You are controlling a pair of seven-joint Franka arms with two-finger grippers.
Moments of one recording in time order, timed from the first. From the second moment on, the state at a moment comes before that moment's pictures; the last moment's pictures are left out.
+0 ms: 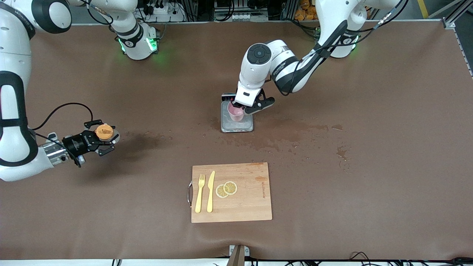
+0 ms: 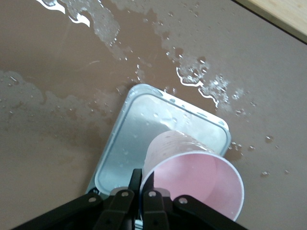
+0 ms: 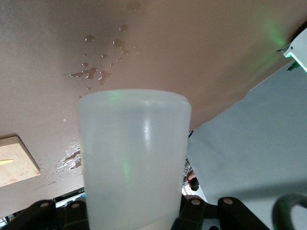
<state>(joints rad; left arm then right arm) -0.37 0.46 -0.55 -1.94 0.25 2.43 -1.50 -0.32 0.78 0.12 -1.37 0.63 1.23 1.06</state>
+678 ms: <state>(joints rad) -0.36 0.50 -0.55 -1.94 0.30 2.46 -1.56 -0.19 0.74 0.12 -1.34 0.51 1.23 1.27</state>
